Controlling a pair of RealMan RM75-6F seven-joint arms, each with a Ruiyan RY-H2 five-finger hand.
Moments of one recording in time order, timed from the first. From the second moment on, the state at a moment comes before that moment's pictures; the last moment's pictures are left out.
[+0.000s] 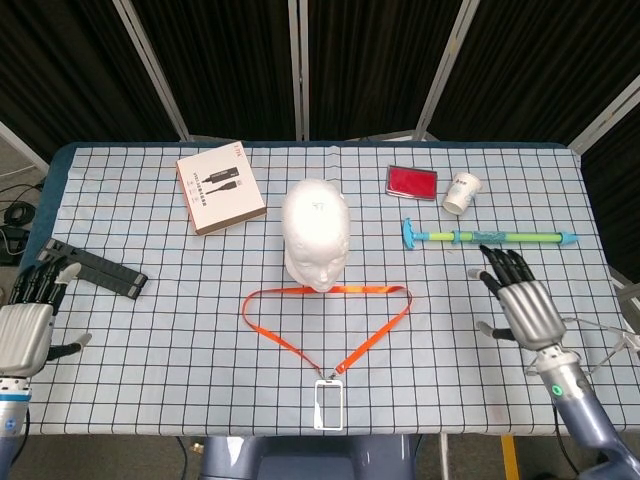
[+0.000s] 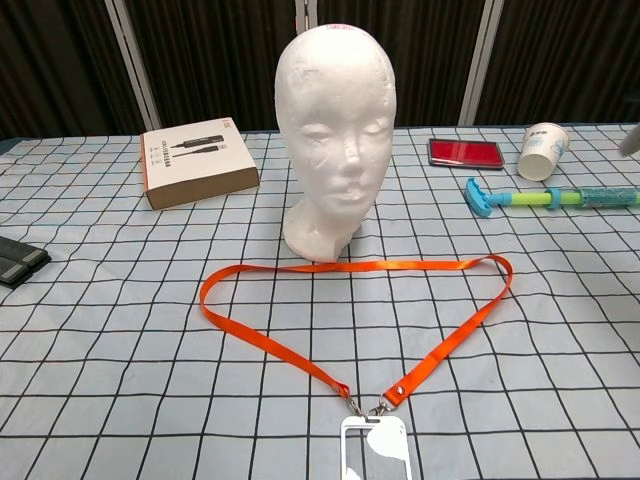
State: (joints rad) left arm -0.15 -1.13 -0.08 -1.73 1.43 1.44 0.20; right arm 0.36 -1.20 0.15 -1.53 -1.54 1.18 -0.02
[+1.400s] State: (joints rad) left arm -0.18 -1.16 -0.09 -1.66 1.39 1.40 0.17; right arm 0.72 -1.62 0.19 -1.26 -1.01 0.85 -0.43
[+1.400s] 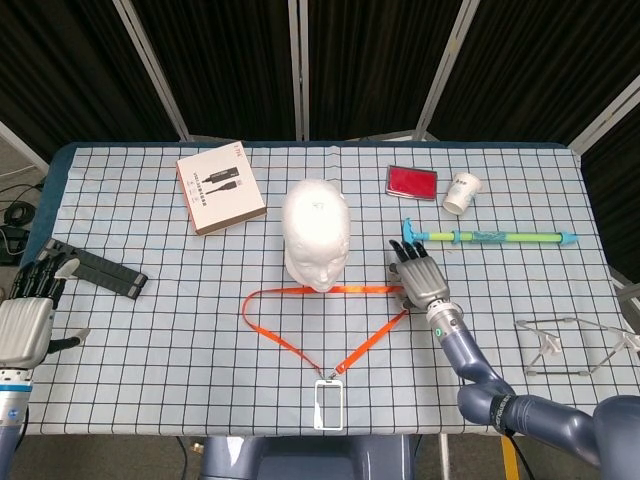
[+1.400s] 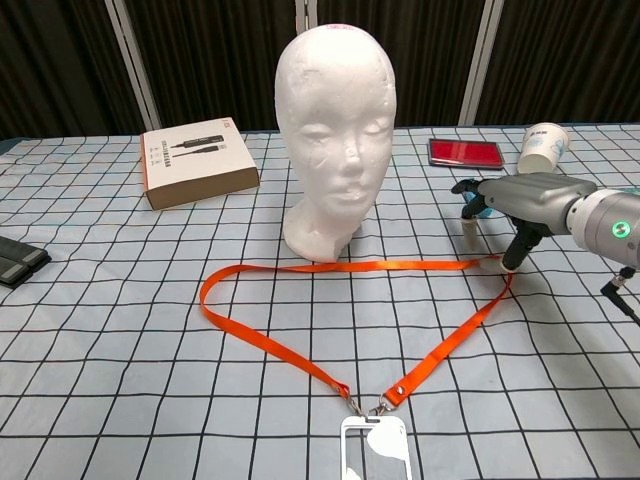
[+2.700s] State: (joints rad) left arm -0.28 -1.16 -0.09 -1.69 1.40 1.24 0.14; right arm 0.69 -1.60 0.16 -1.25 -1.10 0.88 -0.30
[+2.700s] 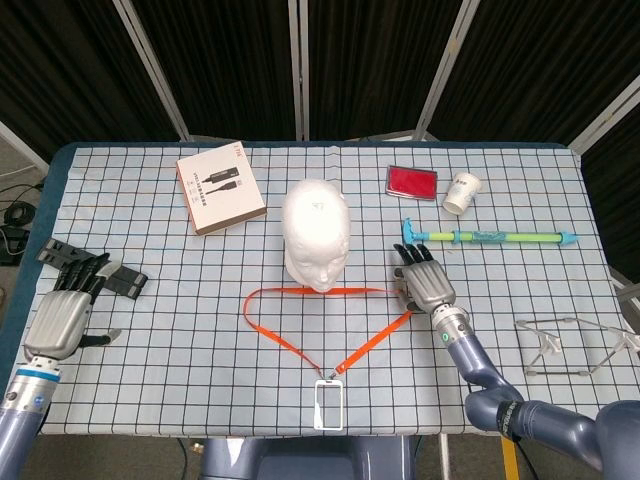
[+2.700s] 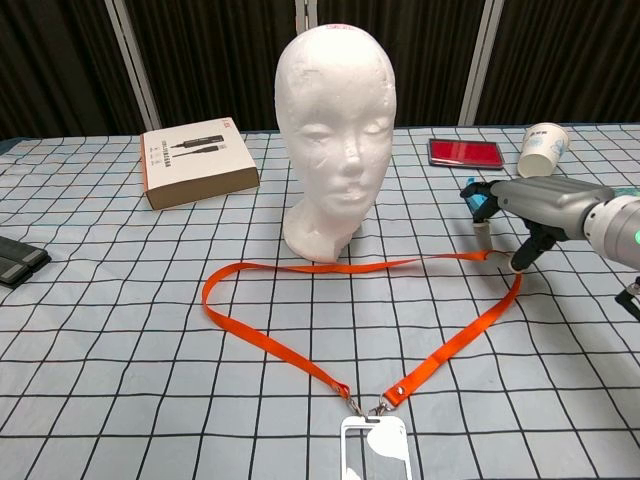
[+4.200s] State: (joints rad) left arm -0.78 -1.80 -0.21 -1.16 1.09 0.84 0.33; right arm 0.70 -1.50 0.16 -1.36 -1.10 0.82 -0.18
